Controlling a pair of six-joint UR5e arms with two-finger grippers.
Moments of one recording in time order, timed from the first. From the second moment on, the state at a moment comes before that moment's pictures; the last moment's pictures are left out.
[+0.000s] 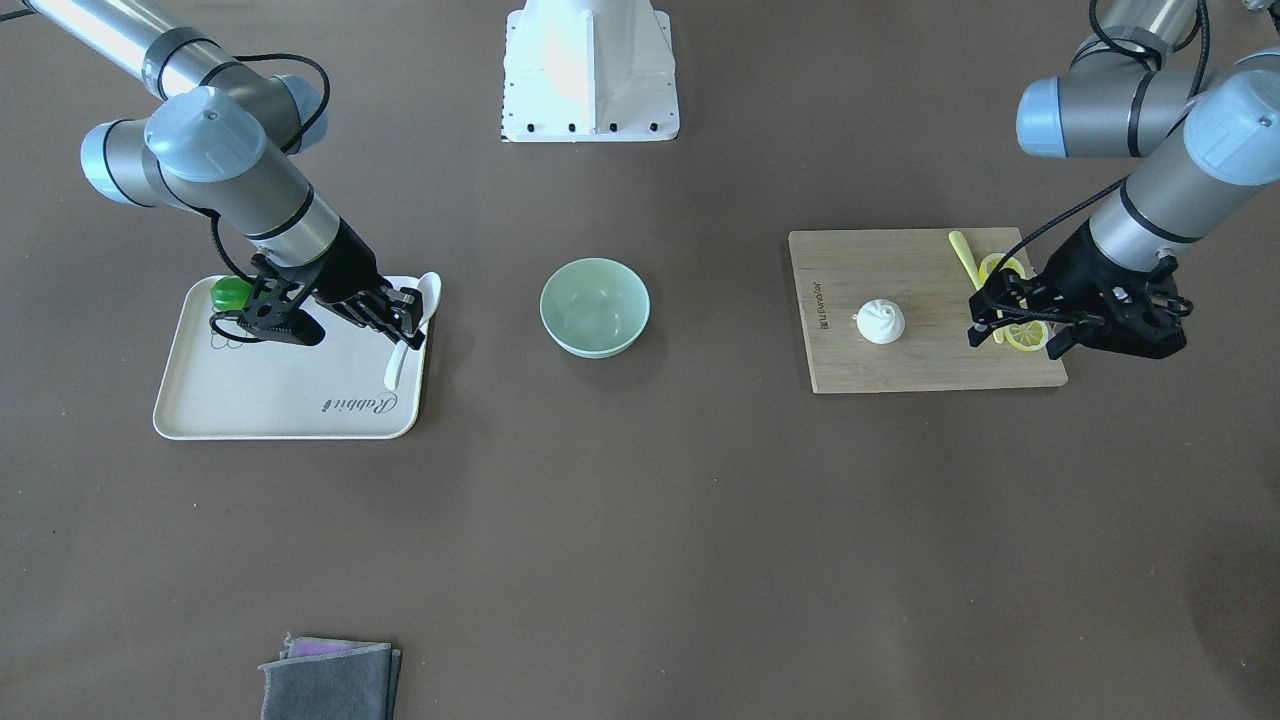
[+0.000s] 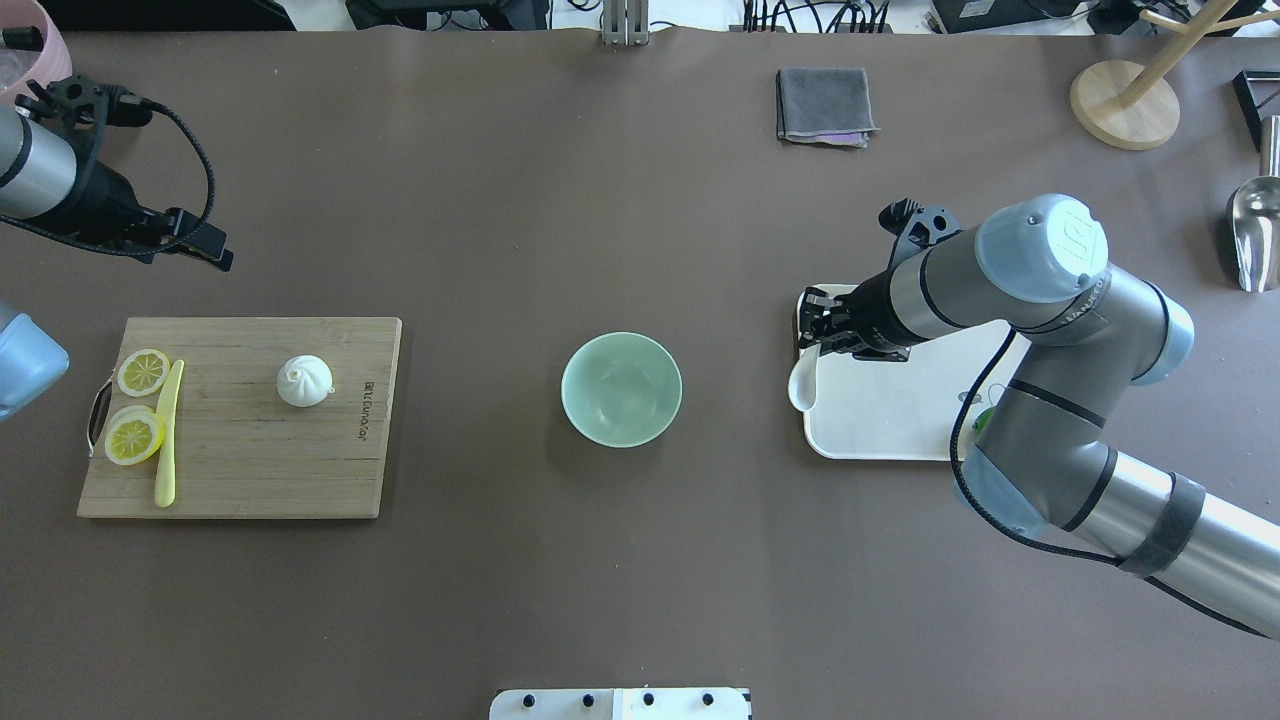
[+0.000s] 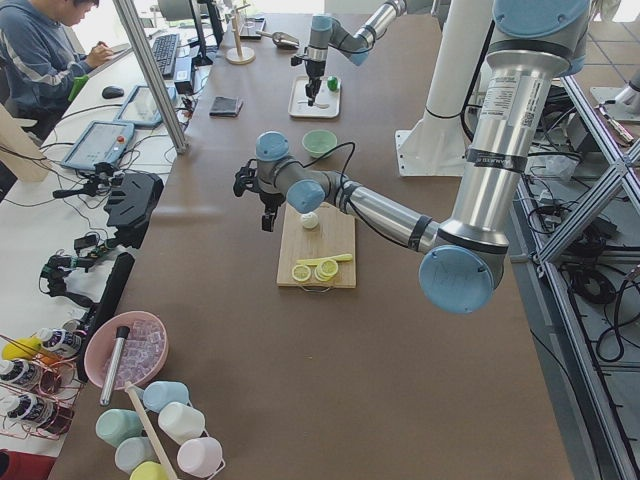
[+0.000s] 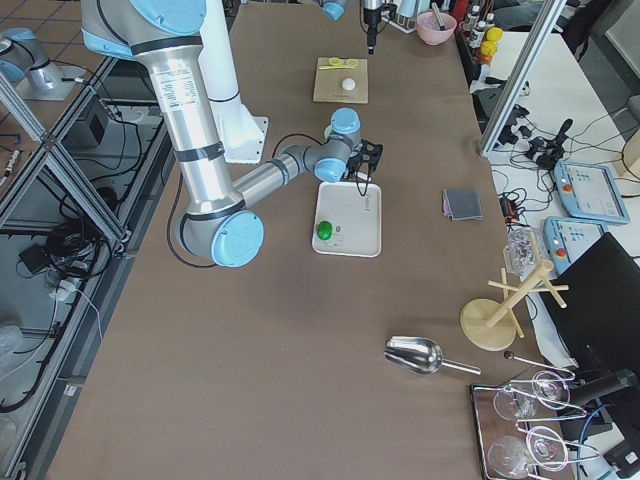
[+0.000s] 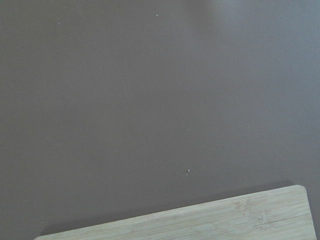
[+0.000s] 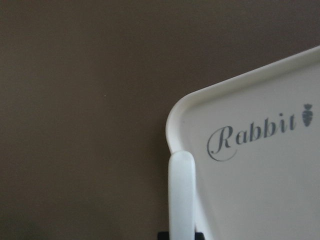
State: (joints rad) left arm -1.00 -1.78 -1.74 -1.90 -2.19 -0.74; right arm 0.67 -1.20 1.68 -1.01 2.01 1.59
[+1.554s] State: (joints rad) left arm -0.71 -1.82 -1.82 -1.89 -2.02 -0.91; right arm 0.54 -0.92 1.55 -1.11 1.80 1.80
